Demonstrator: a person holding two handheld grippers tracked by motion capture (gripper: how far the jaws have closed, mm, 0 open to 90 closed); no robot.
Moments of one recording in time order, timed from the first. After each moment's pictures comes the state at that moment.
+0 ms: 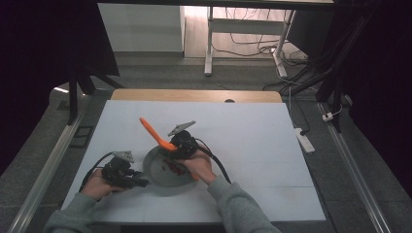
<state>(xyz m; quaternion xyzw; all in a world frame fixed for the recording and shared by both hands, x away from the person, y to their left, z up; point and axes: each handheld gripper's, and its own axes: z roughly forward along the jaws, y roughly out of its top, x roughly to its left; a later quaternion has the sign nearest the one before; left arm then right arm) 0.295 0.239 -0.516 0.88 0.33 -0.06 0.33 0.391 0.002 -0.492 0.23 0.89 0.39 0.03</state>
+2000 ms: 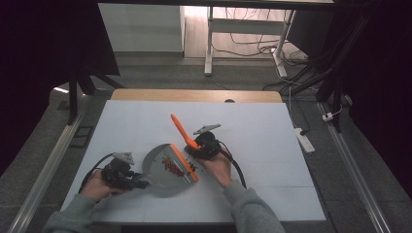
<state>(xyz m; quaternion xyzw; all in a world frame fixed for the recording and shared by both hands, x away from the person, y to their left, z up) 0.291 0.238 -0.515 0.89 0.32 -0.06 0.32 0.395 -0.060 -0.505 0.33 0.87 0.36 0.08</state>
